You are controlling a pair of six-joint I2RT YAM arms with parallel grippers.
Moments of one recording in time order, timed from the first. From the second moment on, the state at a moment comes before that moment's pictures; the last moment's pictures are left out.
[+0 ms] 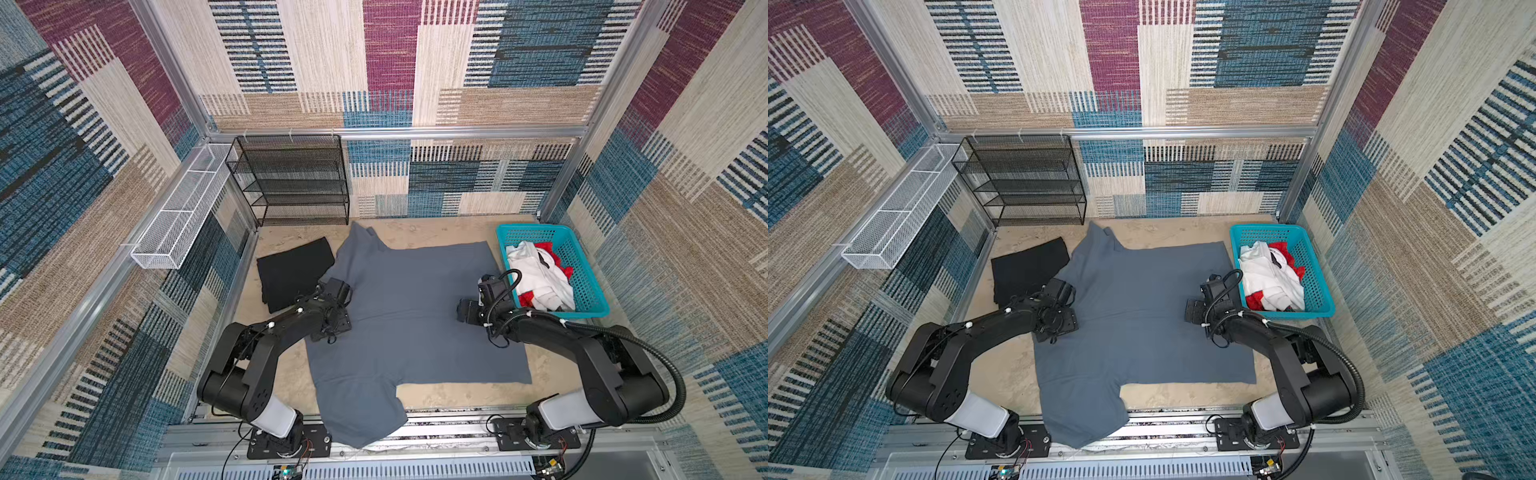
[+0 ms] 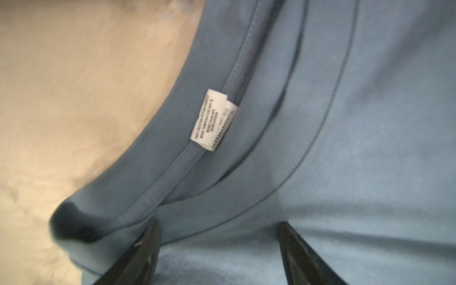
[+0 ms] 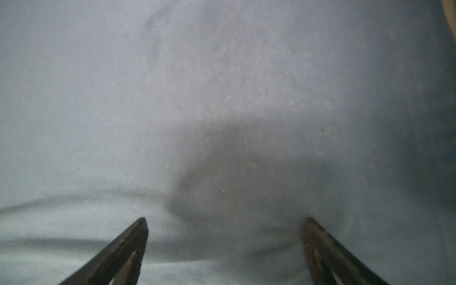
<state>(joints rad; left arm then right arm) -0.36 1.54 0.80 -0.58 -0.20 -0.71 0.31 1.45 0.62 -0.14 0.05 0.47</state>
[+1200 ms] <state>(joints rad) -0.35 1.90 1.21 -0.45 -0.11 -0.54 0.33 1.66 0.76 0.04 -0.07 0.42</state>
